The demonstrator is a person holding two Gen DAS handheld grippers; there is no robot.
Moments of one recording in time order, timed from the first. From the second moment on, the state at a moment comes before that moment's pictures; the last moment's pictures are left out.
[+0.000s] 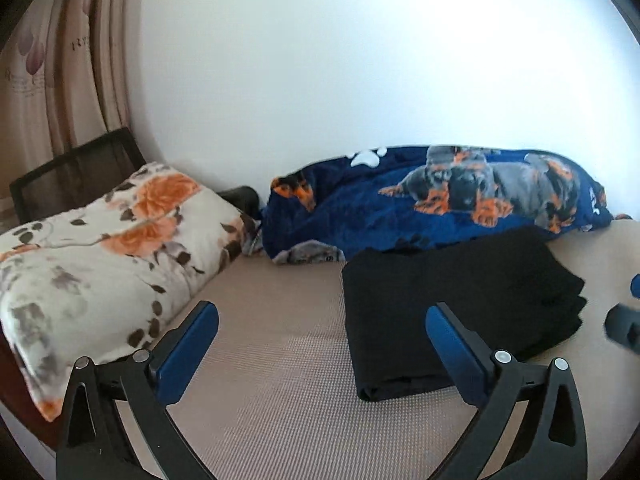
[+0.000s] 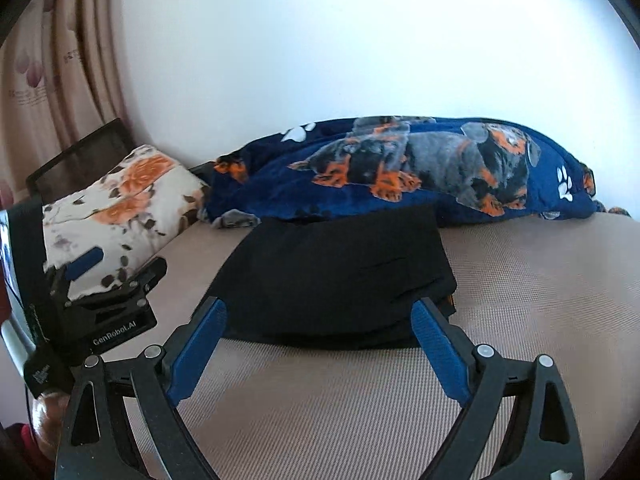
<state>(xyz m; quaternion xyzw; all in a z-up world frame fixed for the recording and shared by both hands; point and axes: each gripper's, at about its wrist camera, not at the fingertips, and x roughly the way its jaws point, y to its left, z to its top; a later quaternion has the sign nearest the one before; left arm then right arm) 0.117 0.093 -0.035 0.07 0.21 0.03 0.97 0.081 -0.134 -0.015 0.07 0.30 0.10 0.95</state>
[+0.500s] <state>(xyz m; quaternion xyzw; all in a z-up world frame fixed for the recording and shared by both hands) 0.052 0.109 0.015 0.01 0.14 0.03 0.99 0.032 -0.129 0.012 0.05 0.25 0.10 0.96</state>
